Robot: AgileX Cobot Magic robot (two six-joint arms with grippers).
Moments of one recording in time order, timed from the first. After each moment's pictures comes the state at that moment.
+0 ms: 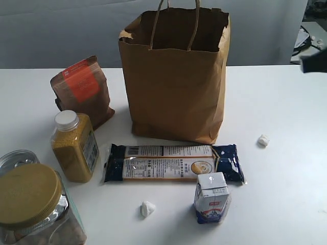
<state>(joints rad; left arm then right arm) 0.04 0.00 0.00 0.05 0.26 -0.12 0.74 1.16 -0.79 1.75 -0.69 -1.91</state>
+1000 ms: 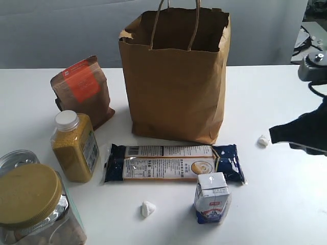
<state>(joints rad) 0.04 0.00 0.00 0.05 0.26 -0.12 0.65 1.15 -0.78 -0.15 0.77 0.33</state>
